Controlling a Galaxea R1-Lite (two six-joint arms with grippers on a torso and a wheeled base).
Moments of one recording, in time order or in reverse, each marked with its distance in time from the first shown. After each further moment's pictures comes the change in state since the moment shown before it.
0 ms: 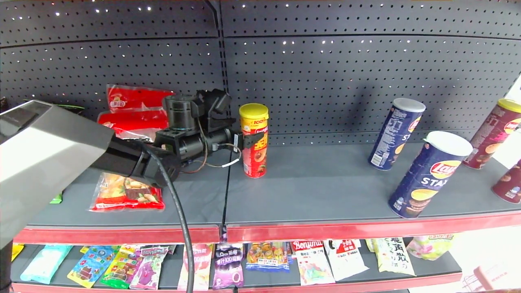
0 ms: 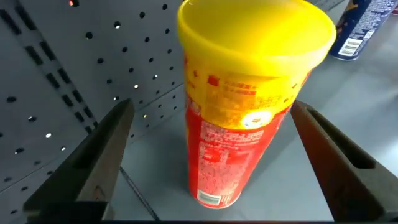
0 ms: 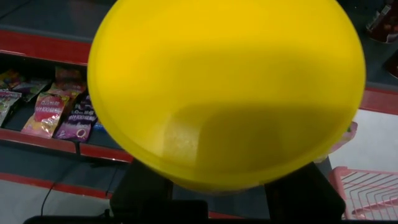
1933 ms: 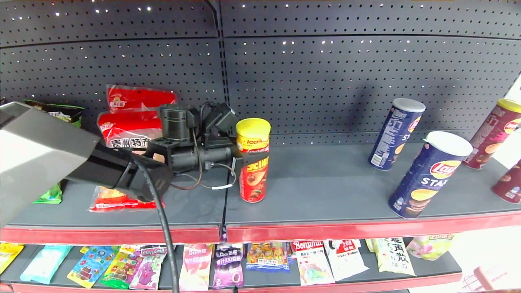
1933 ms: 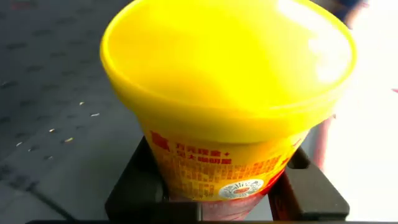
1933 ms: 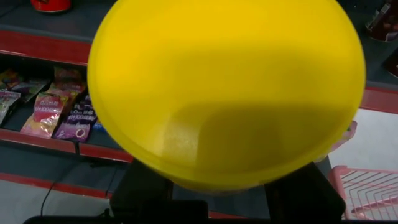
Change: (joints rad) left arm -0.003 -0.082 0.164 0.000 -0.368 0.144; right arm -0.001 0.002 0.000 0.001 -0.002 0.001
